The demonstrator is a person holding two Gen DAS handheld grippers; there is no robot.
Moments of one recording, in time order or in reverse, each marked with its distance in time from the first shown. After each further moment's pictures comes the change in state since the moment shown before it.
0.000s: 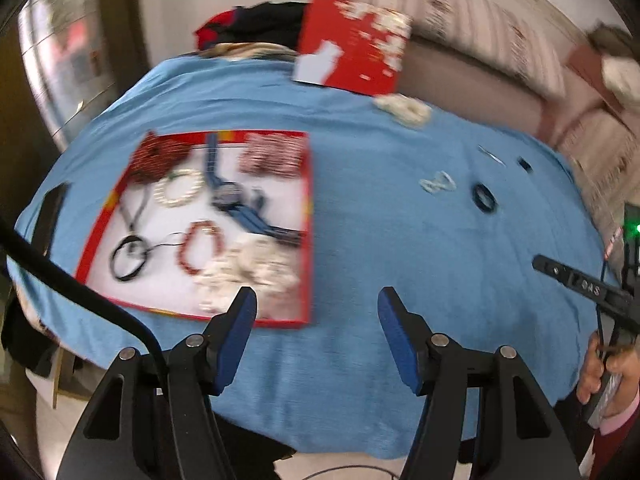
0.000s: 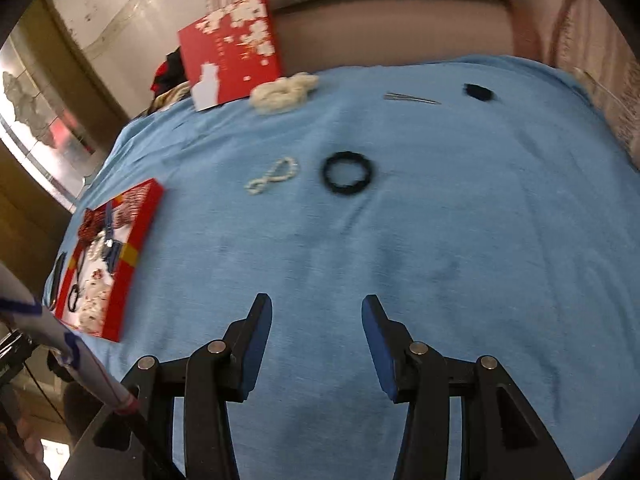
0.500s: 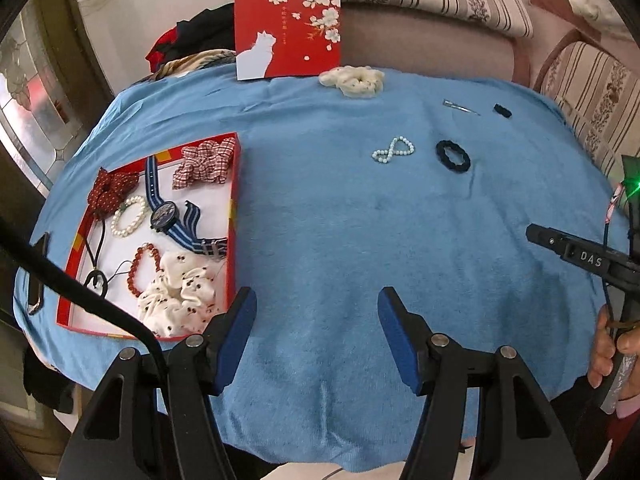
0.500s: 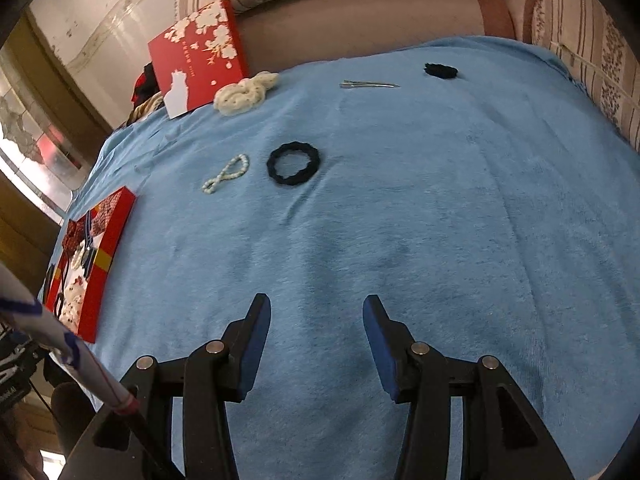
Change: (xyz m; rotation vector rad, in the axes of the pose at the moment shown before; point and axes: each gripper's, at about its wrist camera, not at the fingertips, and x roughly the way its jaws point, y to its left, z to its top) left arm 0.026 -0.073 0.002 0.166 0.043 0.053; right arm 0.013 -0.045 -0.007 0.055 -0.004 -0.007
